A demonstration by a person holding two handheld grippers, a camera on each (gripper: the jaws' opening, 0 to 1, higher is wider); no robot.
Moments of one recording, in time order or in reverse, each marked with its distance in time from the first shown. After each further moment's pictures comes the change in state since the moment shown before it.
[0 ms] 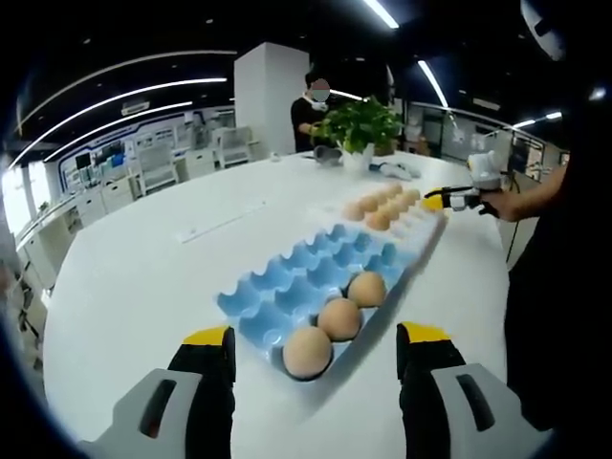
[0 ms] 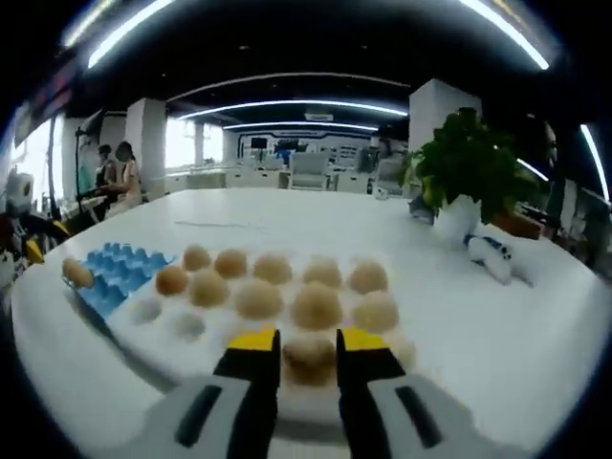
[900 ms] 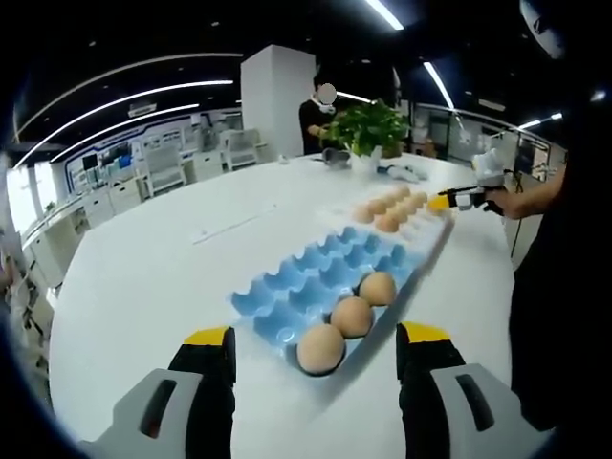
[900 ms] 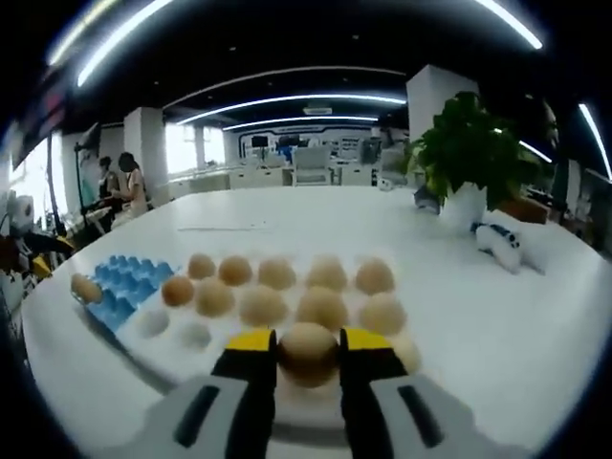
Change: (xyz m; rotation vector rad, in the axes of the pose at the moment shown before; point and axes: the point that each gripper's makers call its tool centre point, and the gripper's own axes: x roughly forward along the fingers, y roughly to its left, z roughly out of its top) left arm -0.007 0.011 0.001 -0.003 -0.011 0.034; right arm 0.000 0.005 0.013 0.039 -0.002 0.042
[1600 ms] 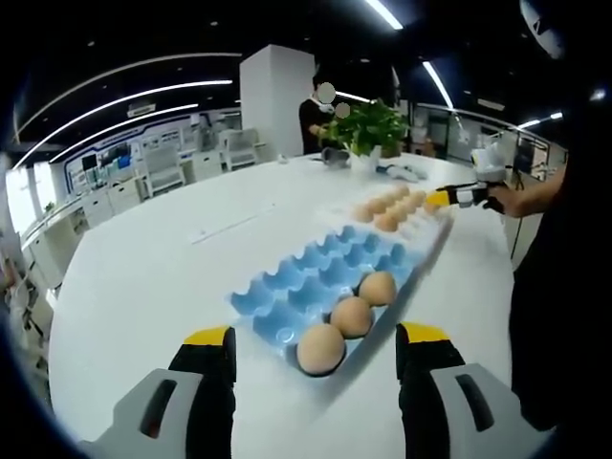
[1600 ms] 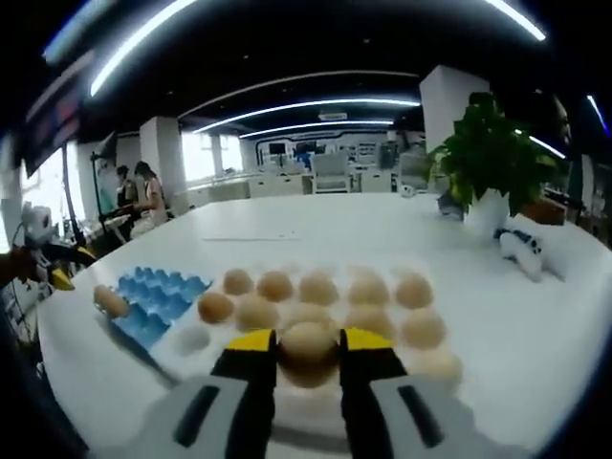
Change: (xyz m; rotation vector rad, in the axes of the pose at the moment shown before) left arm 0.001 0.001 -0.001 0.002 0.000 -0.004; right arm 0.003 0.045 0.013 -0.003 -0.027 0.120
